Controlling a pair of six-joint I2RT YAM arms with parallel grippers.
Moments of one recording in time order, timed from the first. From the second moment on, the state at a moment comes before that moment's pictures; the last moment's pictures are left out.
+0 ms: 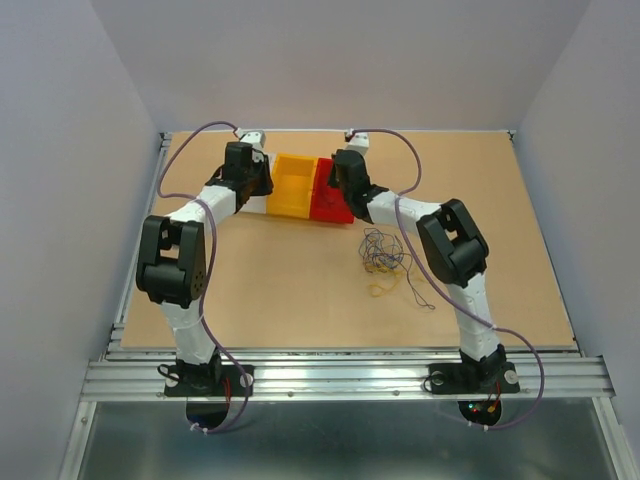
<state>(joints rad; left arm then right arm) -0.20 1.85 1.28 -0.06 0.08 -0.20 0.60 2.20 1.56 0.35 0.42 0.45</state>
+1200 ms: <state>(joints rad) -0.48 1.50 0.97 0.28 0.18 0.02 0.60 1.32 0.72 0.12 0.37 0.39</state>
